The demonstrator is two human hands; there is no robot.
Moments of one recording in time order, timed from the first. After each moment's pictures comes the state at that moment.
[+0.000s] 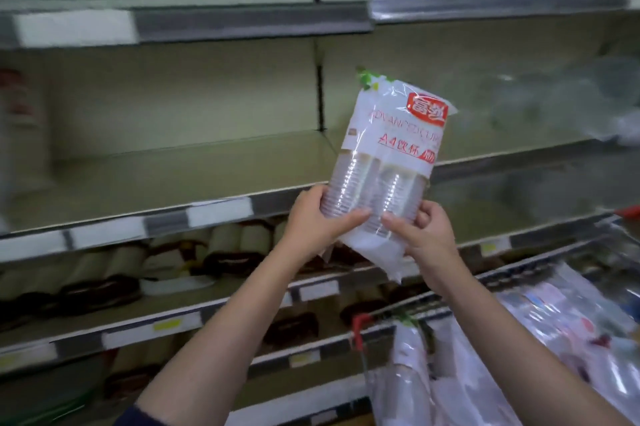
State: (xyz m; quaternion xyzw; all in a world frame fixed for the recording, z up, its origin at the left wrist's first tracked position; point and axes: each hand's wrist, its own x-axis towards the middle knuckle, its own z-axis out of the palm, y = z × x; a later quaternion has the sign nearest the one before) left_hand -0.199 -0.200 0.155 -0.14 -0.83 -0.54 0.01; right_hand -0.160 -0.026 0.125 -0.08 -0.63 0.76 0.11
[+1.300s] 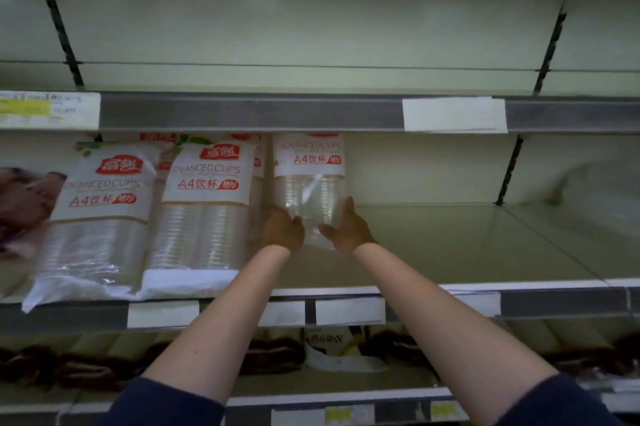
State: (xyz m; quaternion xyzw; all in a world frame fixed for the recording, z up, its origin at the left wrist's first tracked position) left_hand -0.338 -0.579 0.203 0.18 -0.90 -0.37 0.11; right_hand -0.367 -0.468 0.188 0.04 -0.91 0.41 -0.01
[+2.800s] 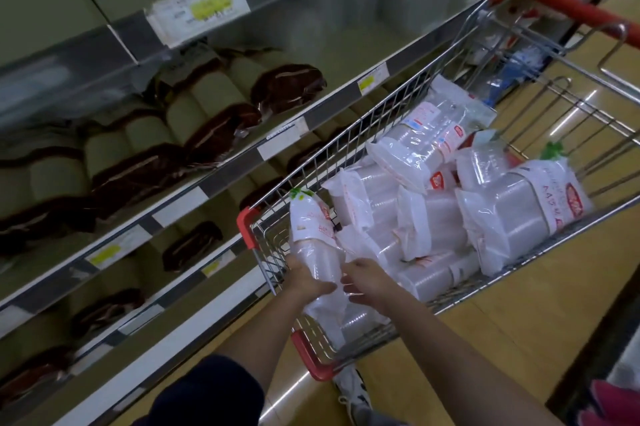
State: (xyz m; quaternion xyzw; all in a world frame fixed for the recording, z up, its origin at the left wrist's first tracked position) left_hand -0.114 -0.073 -0.160 0.04 -0.85 -0.29 -0.43; right_hand -0.043 0.042 -0.154 -0.46 -0.56 0.66 -0.21
